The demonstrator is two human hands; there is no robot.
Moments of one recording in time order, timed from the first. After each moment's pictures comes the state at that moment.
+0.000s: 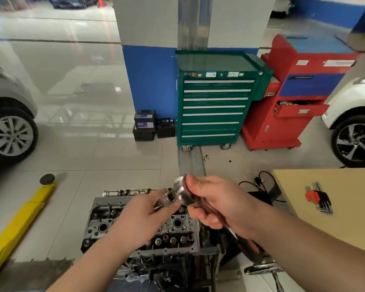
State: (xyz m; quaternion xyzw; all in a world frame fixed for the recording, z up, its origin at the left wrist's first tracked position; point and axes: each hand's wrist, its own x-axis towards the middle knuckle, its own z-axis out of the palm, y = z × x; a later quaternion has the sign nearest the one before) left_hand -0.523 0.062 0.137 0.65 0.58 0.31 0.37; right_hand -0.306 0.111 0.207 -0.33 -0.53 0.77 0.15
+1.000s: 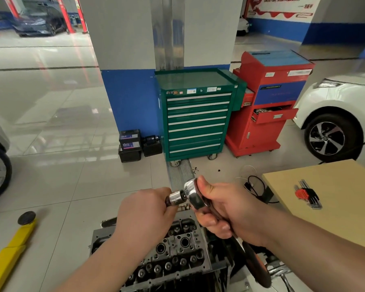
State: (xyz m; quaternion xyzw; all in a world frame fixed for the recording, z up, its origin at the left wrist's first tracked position) left_hand -0.534 0.090 0.204 0.73 0.65 0.19 0.07; right_hand -0.328 0.101 0.238 -0.38 -0.49 0.76 0.20
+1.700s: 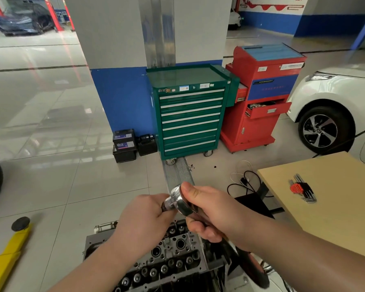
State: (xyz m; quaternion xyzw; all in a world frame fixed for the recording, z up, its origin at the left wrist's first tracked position) left_hand -0.529 0.103 0.193 0.72 0.58 0.26 0.28; right_hand -0.336 0.099 0.240 -0.44 -0.52 0.70 0.22
